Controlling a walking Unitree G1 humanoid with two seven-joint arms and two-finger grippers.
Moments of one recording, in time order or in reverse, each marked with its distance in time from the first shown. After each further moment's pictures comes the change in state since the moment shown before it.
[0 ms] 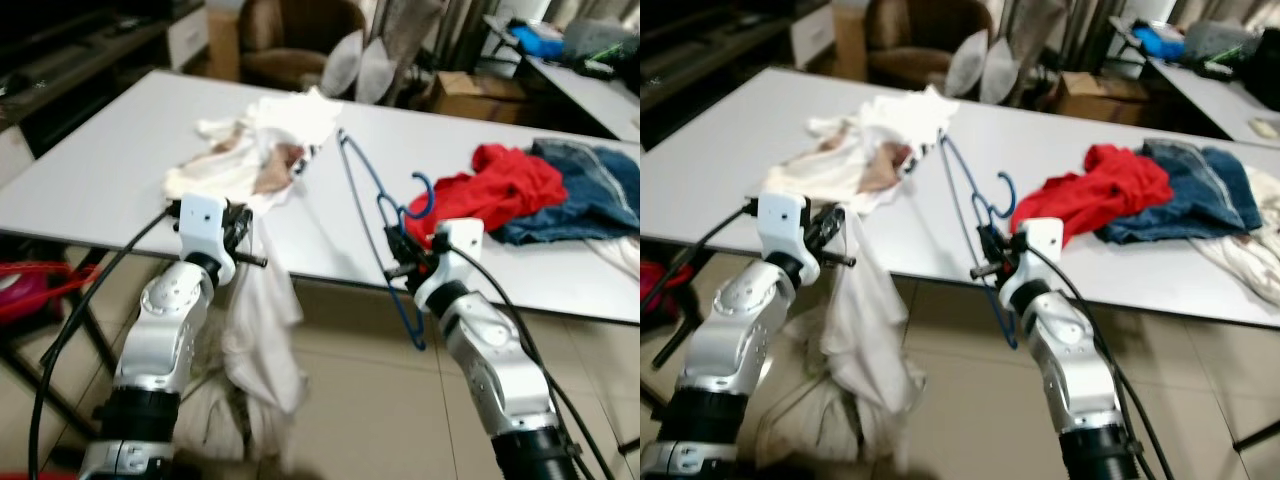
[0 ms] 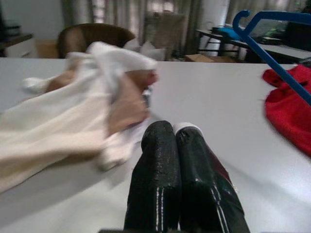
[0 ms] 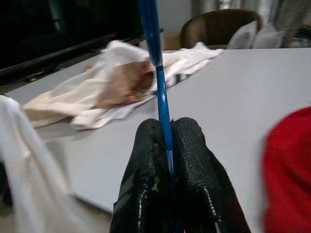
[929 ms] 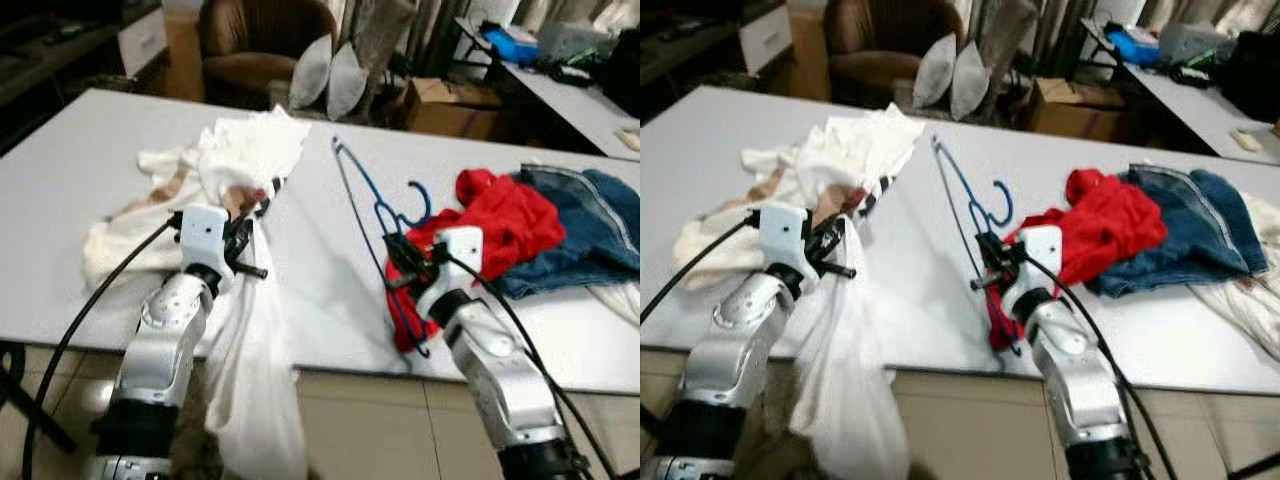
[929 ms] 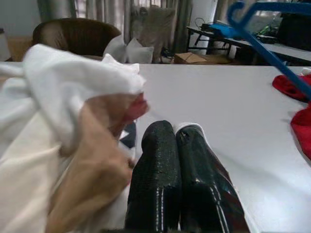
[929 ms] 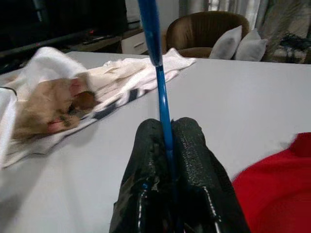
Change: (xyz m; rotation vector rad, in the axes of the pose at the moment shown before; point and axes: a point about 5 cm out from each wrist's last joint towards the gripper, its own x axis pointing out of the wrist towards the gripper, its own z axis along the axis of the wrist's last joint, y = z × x) left arm -0.008 -0.001 -0.011 0.002 0.017 0.003; right arm -0.010 0.000 -0.004 -0.051 0.009 0.035
